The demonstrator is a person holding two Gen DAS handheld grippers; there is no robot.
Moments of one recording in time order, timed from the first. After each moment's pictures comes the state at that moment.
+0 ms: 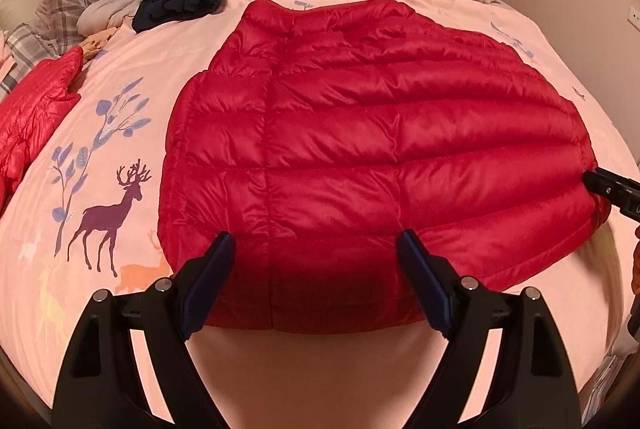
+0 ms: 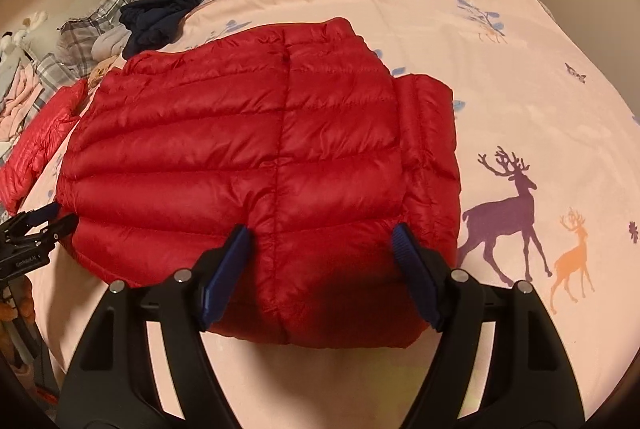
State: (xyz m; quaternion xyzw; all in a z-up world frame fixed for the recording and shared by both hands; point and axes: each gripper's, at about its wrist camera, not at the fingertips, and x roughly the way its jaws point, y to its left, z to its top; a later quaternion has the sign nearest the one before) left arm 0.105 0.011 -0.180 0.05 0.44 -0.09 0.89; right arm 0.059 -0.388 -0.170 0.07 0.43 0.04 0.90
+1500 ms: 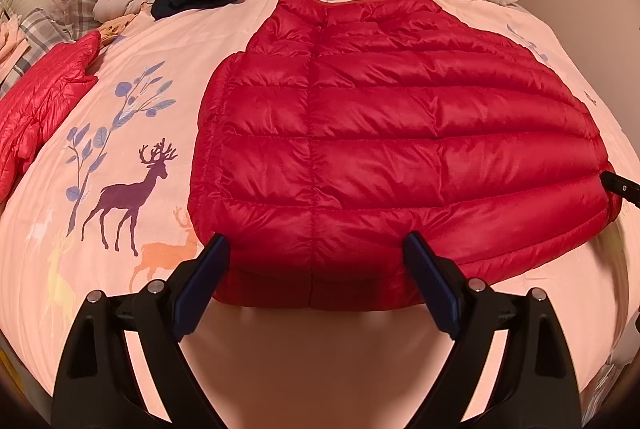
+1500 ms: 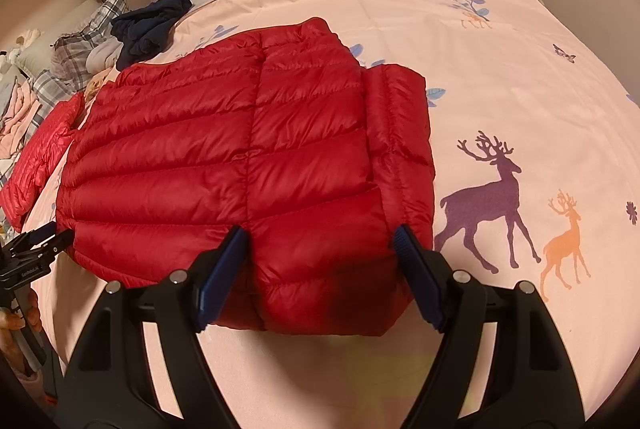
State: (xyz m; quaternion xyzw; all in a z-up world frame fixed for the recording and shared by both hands) left arm 0.099 0.035 -0.184 0.04 0.45 -0.07 0.89; right arm 0.052 -0.407 -0.172 0.10 0.44 0.03 0.89
